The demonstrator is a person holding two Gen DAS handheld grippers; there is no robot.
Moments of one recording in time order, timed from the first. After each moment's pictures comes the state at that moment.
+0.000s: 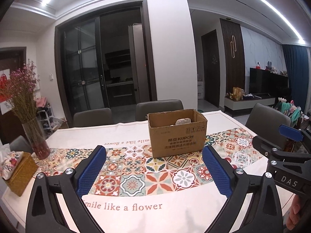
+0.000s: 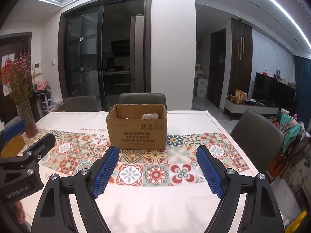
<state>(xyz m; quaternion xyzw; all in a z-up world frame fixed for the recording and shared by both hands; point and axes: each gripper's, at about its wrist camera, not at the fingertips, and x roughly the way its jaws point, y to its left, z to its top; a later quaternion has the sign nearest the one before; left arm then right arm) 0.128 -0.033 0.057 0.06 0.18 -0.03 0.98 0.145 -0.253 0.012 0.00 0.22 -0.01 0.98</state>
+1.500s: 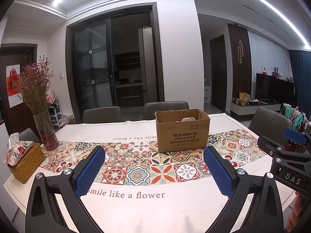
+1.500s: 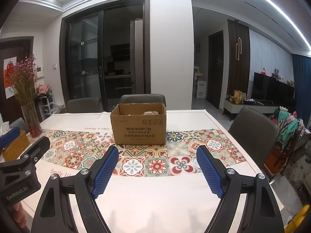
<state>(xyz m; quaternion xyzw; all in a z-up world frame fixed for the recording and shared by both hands) 0.083 -0.023 0.052 0.04 0.17 -0.01 0.99 0.099 -0.248 0.006 0.00 0.20 -0.01 0.98</state>
